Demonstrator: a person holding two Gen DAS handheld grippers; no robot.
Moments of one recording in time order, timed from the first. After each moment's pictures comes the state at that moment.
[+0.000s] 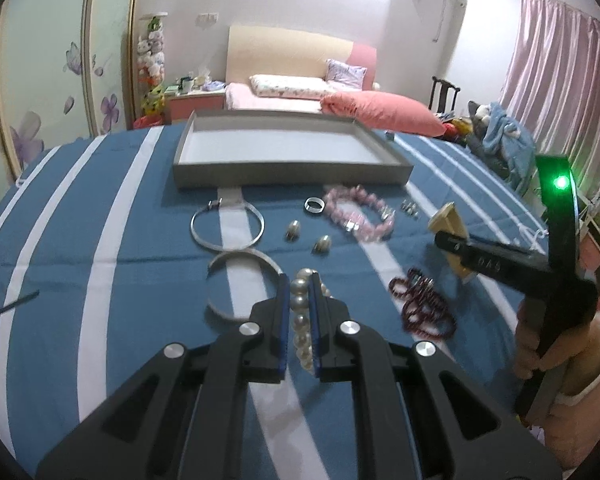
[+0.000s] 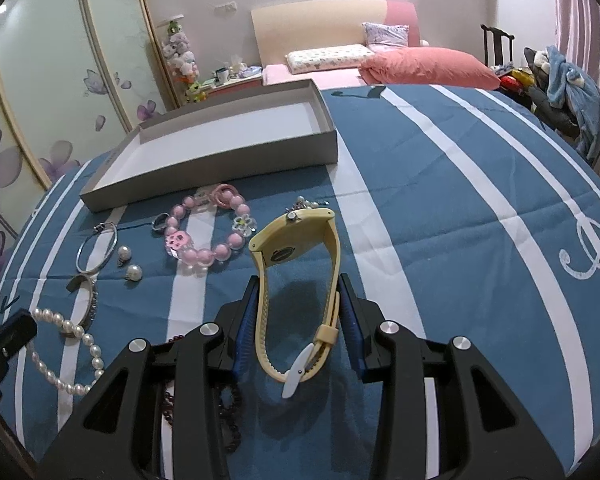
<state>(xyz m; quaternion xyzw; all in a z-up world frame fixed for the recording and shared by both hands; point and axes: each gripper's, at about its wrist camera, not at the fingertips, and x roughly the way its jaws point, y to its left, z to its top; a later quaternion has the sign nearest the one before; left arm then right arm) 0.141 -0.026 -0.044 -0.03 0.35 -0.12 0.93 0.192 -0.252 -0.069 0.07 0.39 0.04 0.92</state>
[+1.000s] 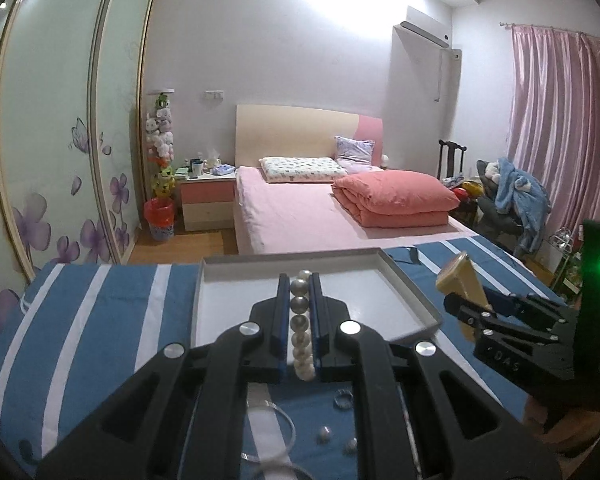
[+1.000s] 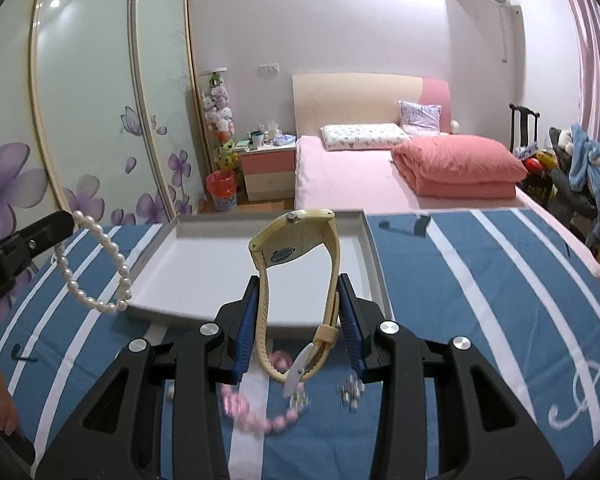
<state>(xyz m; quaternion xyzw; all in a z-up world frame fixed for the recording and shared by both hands) 0.260 -0.022 0.051 -0.02 0.22 -0.09 0.97 0.268 -0.220 0.015 0.03 0.27 0.08 0.96</state>
